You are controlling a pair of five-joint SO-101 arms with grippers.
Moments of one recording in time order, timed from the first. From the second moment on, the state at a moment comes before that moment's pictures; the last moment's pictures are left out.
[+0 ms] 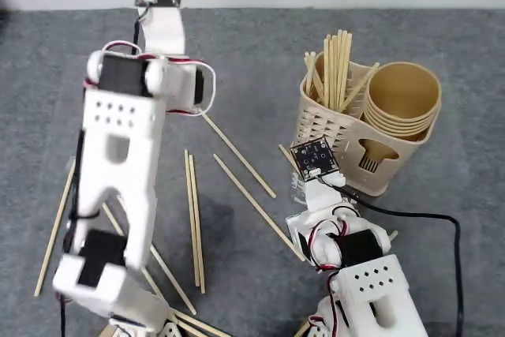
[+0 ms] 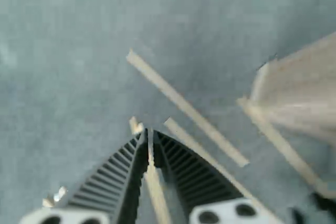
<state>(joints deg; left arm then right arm) 7.4 8.9 -26.2 99.0 14.3 -19.5 -62.2 71.6 61.4 2.2</state>
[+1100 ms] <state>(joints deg) 3.3 40.4 -16.1 88.5 14.3 -19.5 -62.2 71.6 61.4 2.2</state>
